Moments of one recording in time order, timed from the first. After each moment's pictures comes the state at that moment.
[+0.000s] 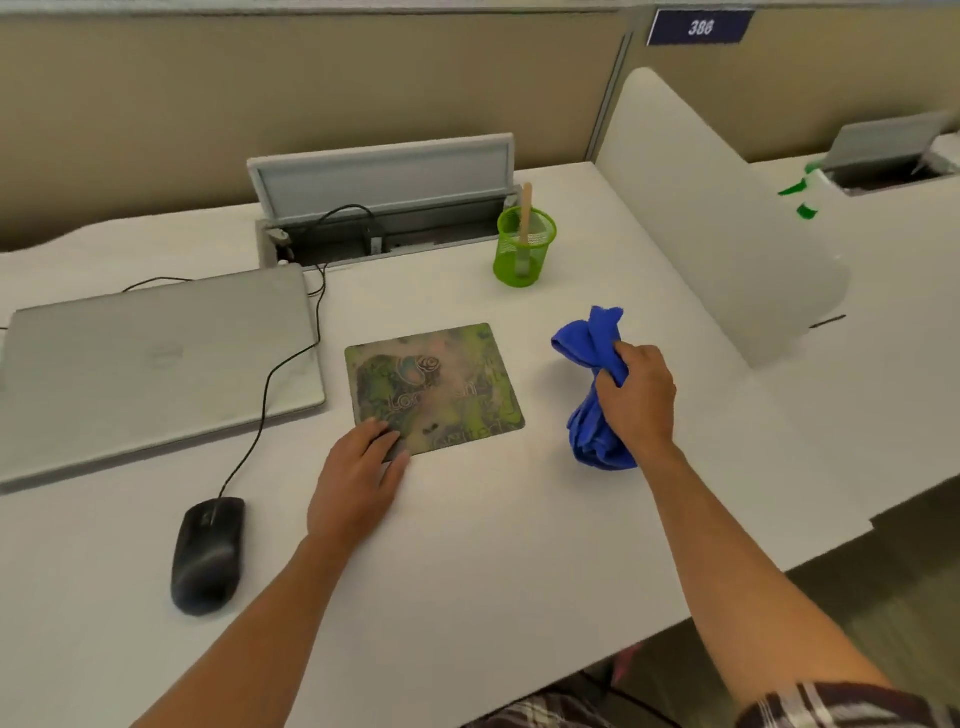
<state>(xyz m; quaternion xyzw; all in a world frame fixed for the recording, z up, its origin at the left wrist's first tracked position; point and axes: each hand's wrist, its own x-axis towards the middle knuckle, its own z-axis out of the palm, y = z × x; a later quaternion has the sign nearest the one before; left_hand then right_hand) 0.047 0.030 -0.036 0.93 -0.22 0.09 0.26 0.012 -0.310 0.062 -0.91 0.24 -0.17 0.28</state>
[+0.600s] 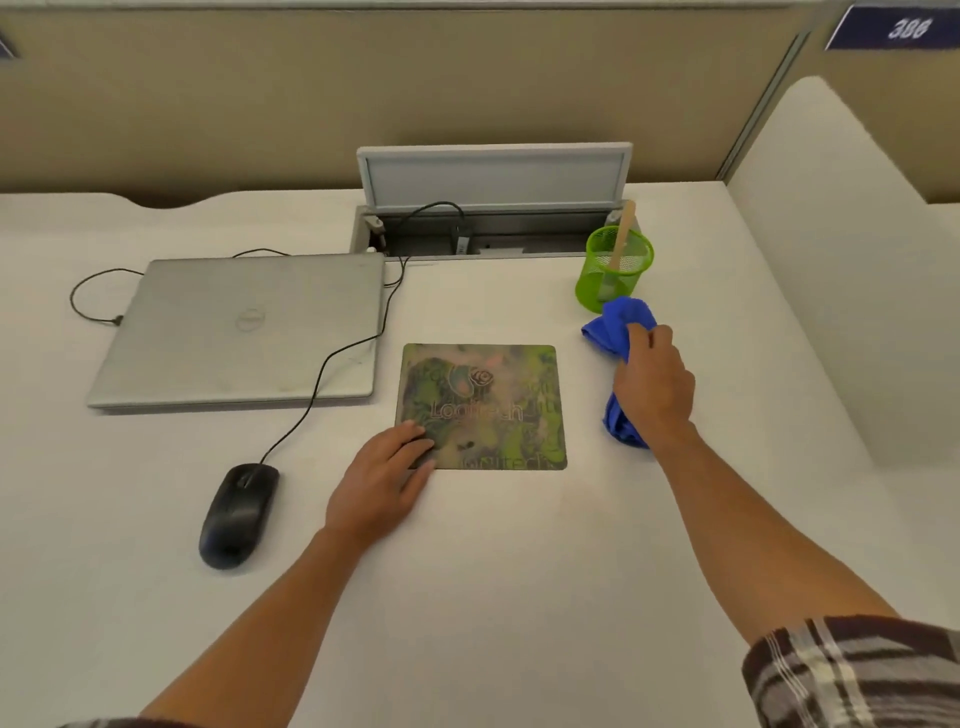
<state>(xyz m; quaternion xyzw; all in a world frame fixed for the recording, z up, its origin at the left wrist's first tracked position) 0.043 0.024 -0.033 0.95 -0.19 0.09 0.24 0.131 -0.318 0.038 -0.99 0.12 -0.05 0.08</state>
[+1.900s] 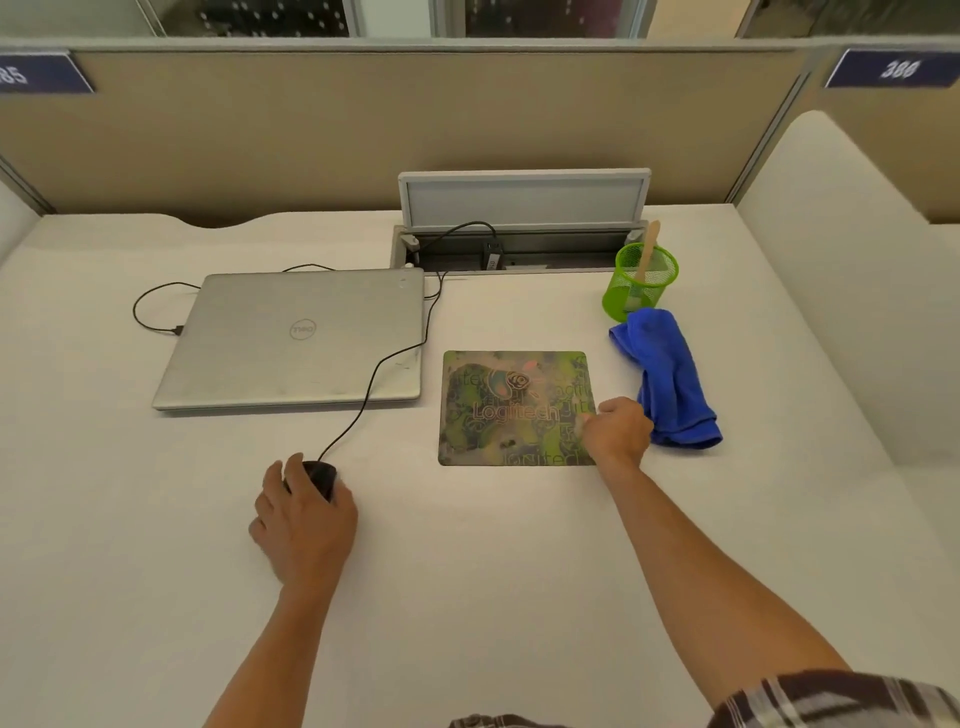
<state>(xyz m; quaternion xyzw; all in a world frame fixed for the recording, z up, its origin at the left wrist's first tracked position) -0.013 0.104 0.010 0.94 0.28 0.07 0.19 0.085 -0.213 0.027 -0.87 0.33 -0.01 0.36</state>
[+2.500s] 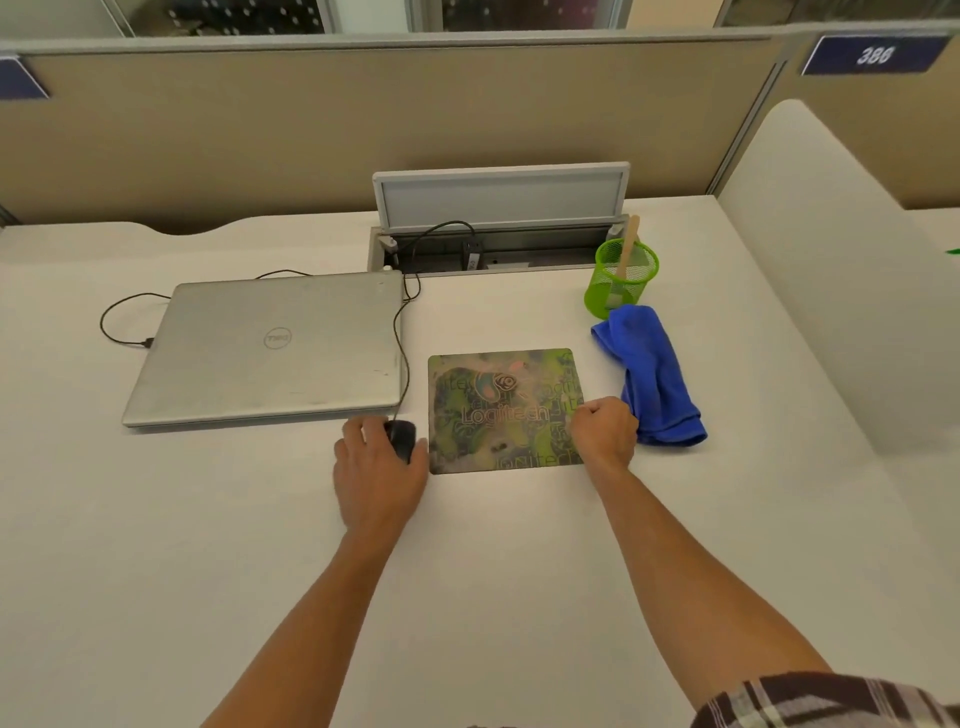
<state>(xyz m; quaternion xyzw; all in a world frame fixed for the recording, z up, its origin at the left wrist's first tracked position) 0.039 0.024 0.037 0.96 0.14 0.06 0.25 0.092 -0.222 0.019 -0.86 0.34 -0.01 0.37</state>
